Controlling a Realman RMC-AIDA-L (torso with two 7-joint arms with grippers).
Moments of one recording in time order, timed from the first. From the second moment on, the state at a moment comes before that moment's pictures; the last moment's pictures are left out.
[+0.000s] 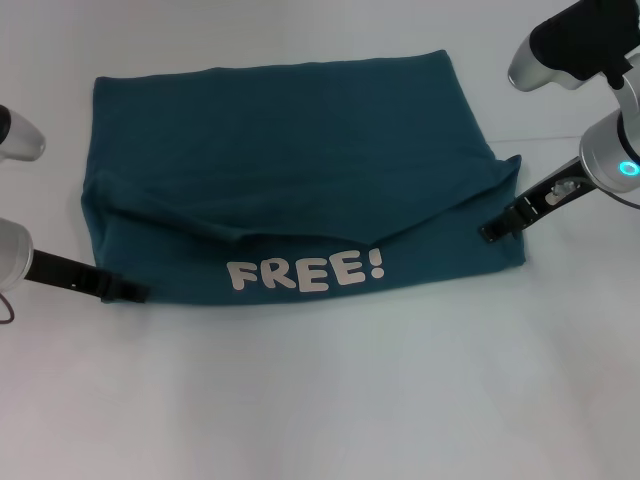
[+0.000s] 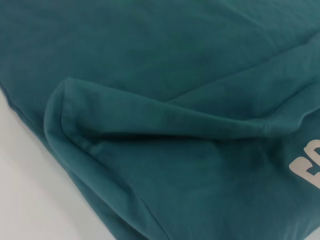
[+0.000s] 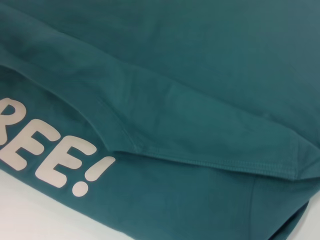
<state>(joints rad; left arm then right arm) -0.77 -2.05 0.83 0.79 2.67 1.17 -2.32 0.79 2.09 -1.04 -1.13 -2.87 -1.32 2.52</state>
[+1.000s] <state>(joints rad) -0.79 -2.05 0.86 0.76 2.70 1.15 -2.32 0.72 2.09 -0.88 -1.04 -2.83 -1.23 2.58</state>
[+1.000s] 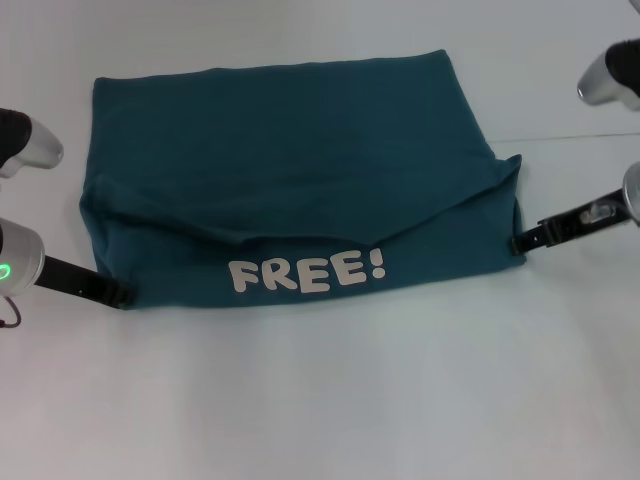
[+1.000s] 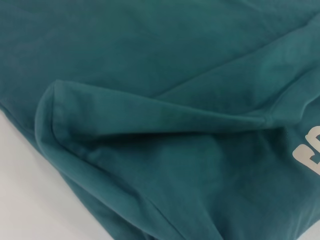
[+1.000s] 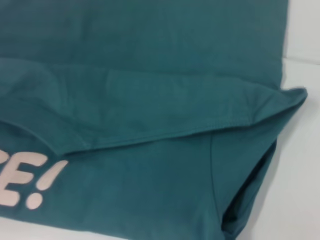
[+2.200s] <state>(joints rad) -0.79 -2.05 0.86 0.76 2.70 1.13 -2.32 0.73 2.08 -0.89 -0.78 -2.76 -0.95 2.56</state>
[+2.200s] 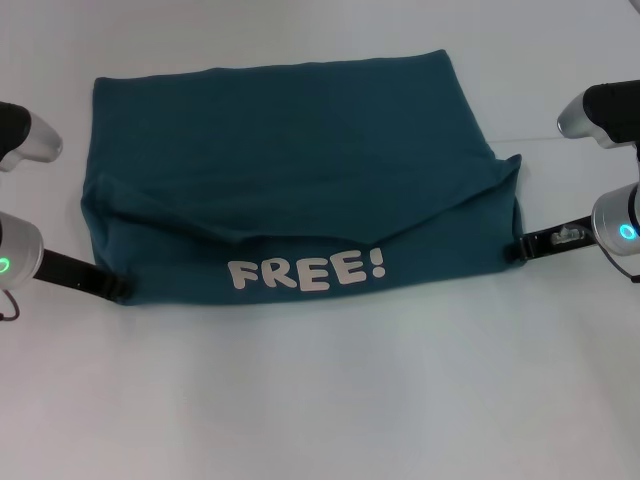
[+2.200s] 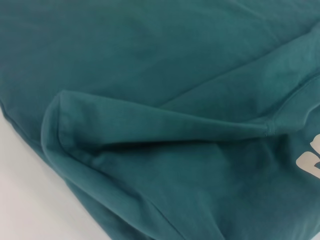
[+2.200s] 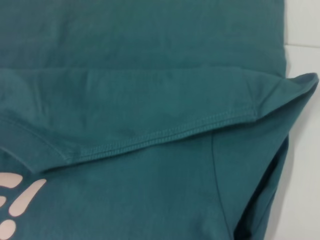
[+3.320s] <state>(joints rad) -0.78 -2.03 0.84 0.79 2.71 1.37 -2.30 0.65 2.09 -1.00 -1.05 -2.74 -1.30 2.53</state>
